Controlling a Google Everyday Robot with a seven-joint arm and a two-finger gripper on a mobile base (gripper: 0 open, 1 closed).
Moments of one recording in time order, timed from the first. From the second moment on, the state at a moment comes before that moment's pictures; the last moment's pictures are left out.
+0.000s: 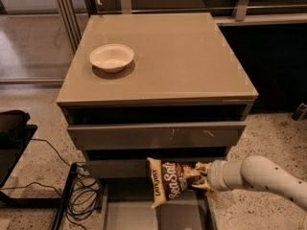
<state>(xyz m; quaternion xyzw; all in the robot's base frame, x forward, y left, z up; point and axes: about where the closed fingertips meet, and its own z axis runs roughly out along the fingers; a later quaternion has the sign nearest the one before) 0.486 -0.165 0.502 -0.63 0.69 0.09 0.35</state>
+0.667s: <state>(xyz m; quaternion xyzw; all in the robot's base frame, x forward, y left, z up) 0.470 -0.170 0.528 -0.64 0.68 0.08 0.35</state>
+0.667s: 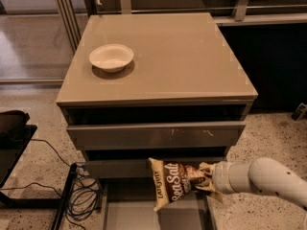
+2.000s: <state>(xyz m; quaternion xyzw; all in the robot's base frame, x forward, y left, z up) 0.454 -0.214 0.797 -0.63 0.62 -0.08 0.47</state>
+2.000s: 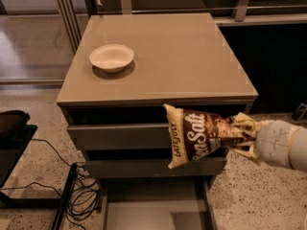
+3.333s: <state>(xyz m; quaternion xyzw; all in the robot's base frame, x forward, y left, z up) 0.500 -0.208 0.924 -0.59 0.58 -0.16 0.53</state>
